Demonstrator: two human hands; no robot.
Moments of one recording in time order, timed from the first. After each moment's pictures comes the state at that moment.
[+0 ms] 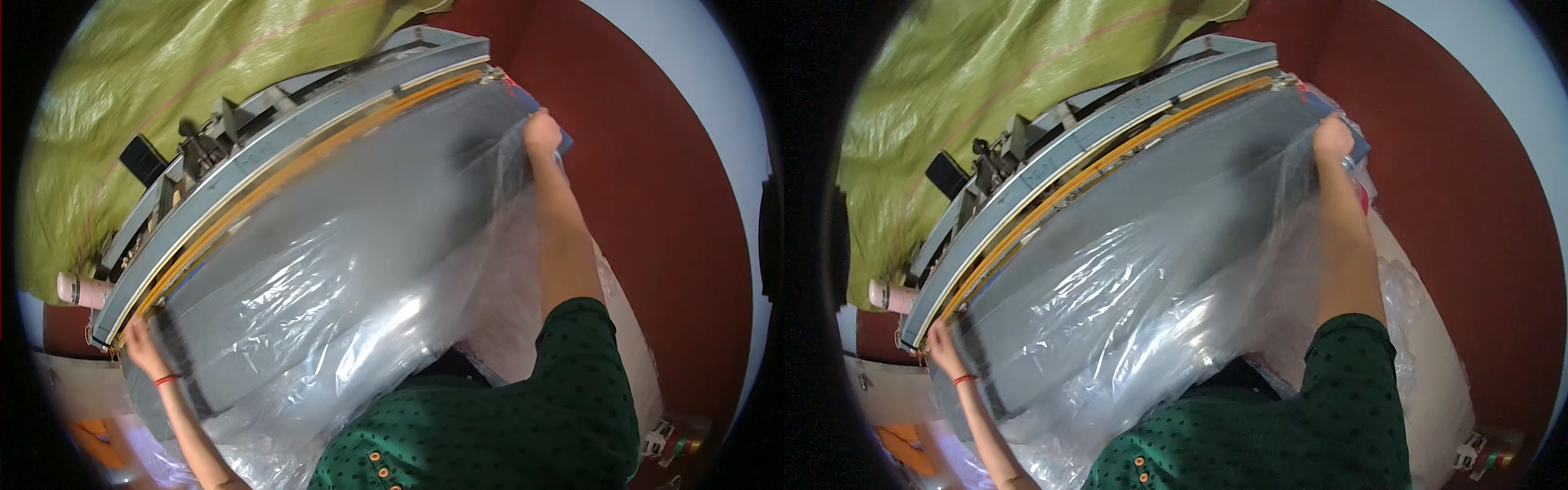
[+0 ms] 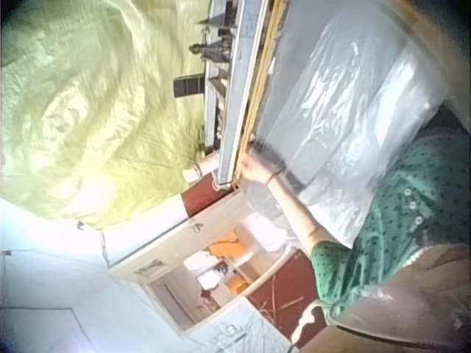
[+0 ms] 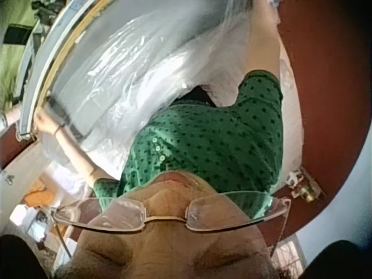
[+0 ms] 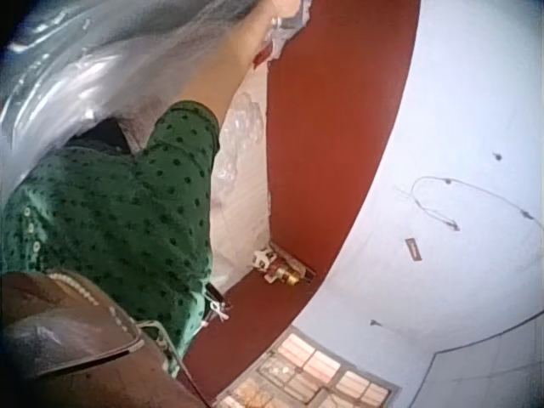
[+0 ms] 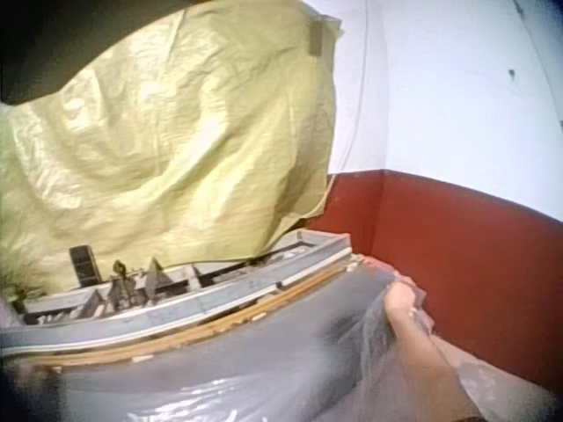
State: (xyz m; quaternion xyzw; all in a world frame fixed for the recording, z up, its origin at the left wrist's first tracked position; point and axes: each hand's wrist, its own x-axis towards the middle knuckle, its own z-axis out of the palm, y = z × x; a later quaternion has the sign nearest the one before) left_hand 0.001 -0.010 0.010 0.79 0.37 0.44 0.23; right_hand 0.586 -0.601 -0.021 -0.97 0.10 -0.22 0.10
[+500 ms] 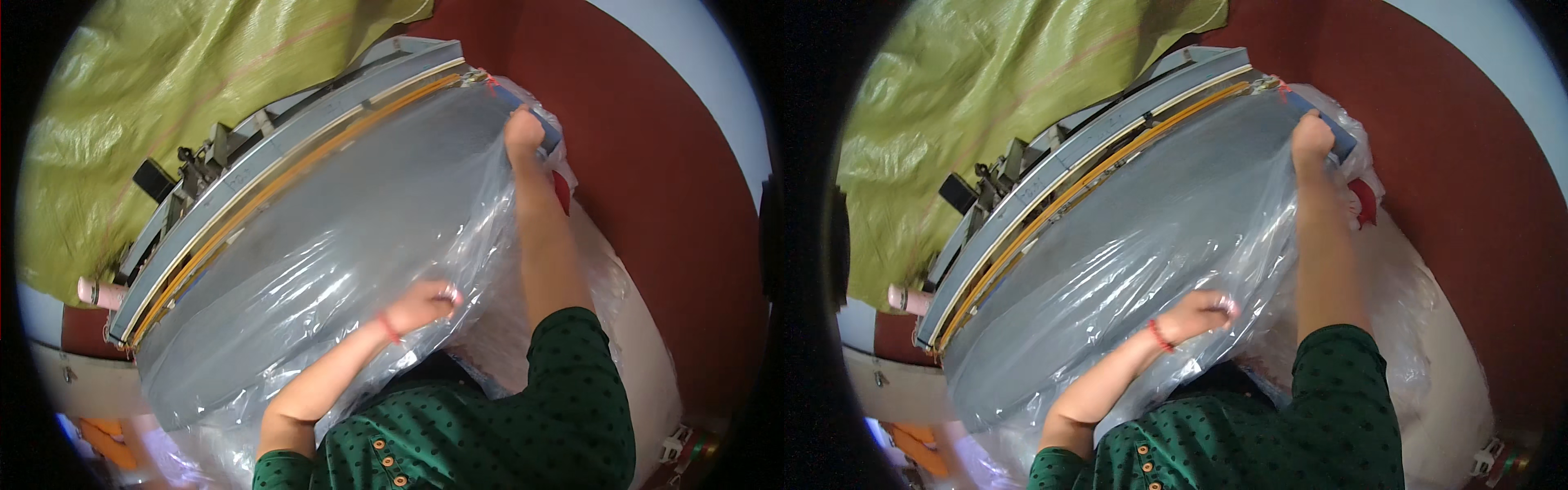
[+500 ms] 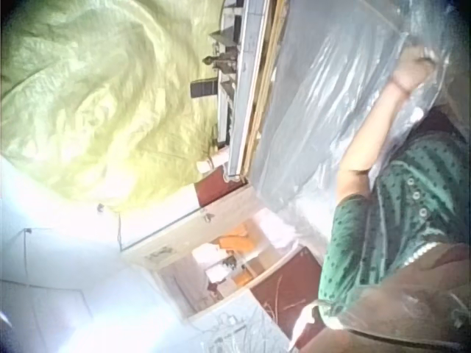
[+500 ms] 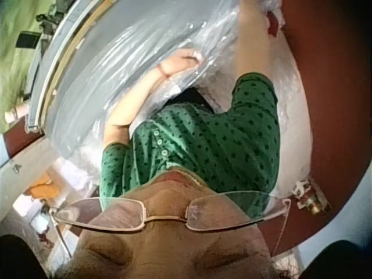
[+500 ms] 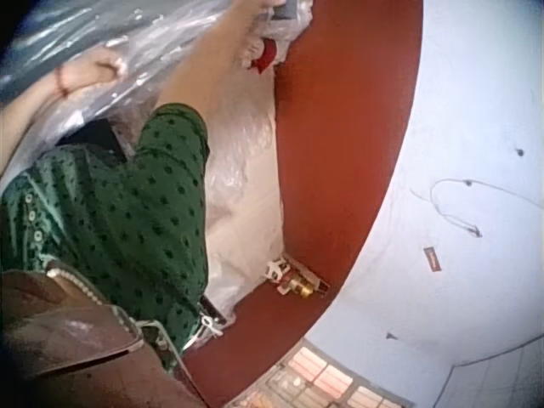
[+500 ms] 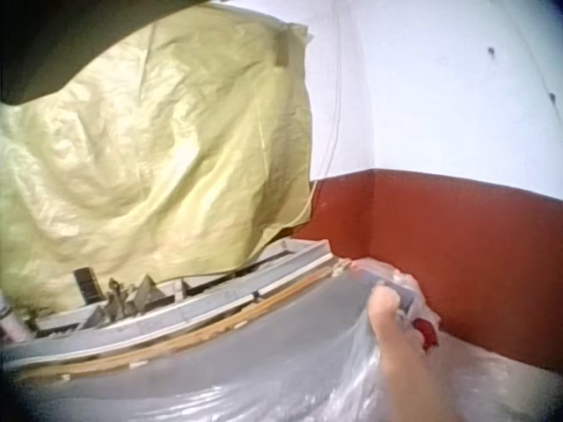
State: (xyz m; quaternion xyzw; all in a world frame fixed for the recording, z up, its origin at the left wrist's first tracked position) left_hand 0.250 -0.439 -0.022 0.68 -0.07 -0.26 0.68; right_hand 0.588 -0.617 -0.026 -0.95 0.07 -0.27 0.13
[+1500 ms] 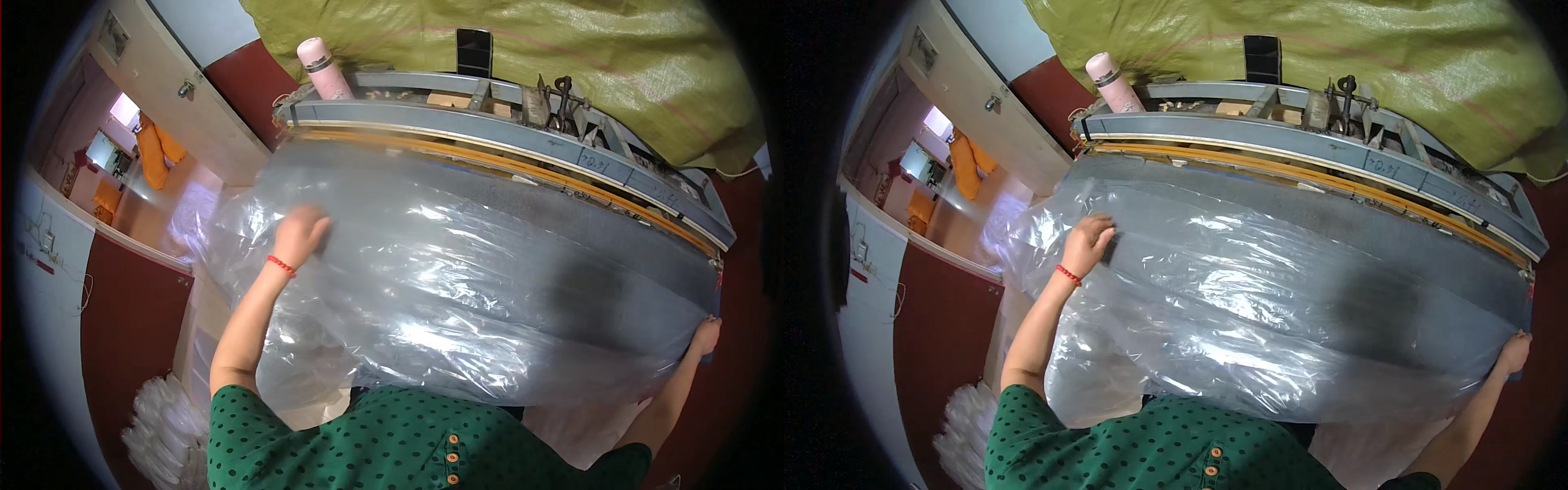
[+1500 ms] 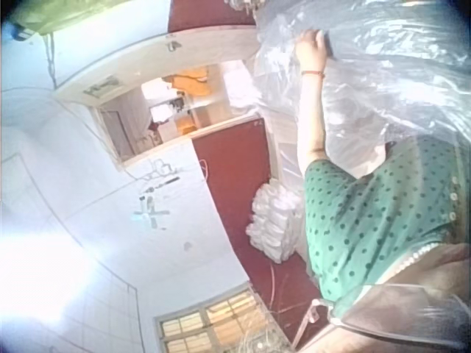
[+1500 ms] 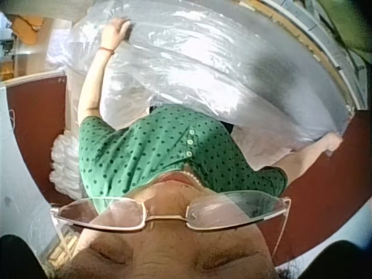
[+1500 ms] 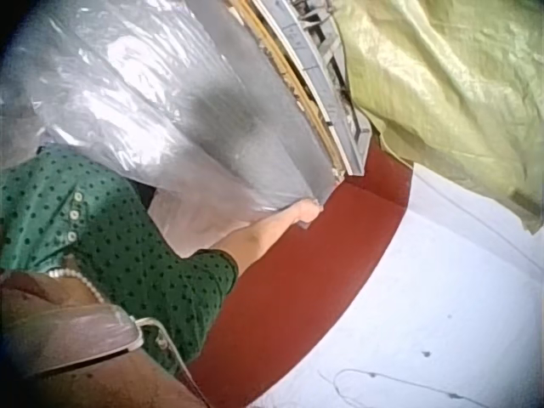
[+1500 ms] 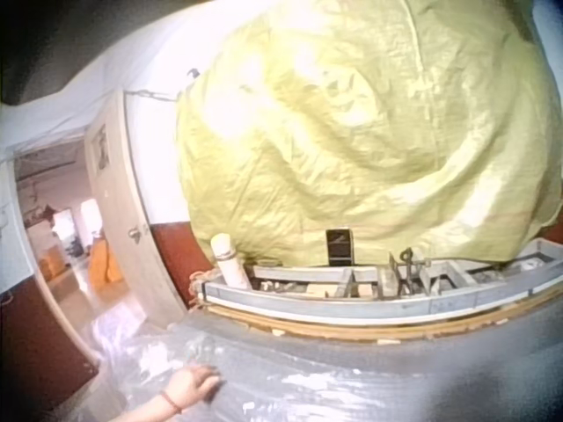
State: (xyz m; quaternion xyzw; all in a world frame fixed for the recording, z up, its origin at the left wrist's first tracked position) left_hand -0.109 -0.103 0.020 0.90 0.40 0.14 0.07; right_hand 0.604 -0.632 -0.032 -0.98 0.06 -0.18 0.04
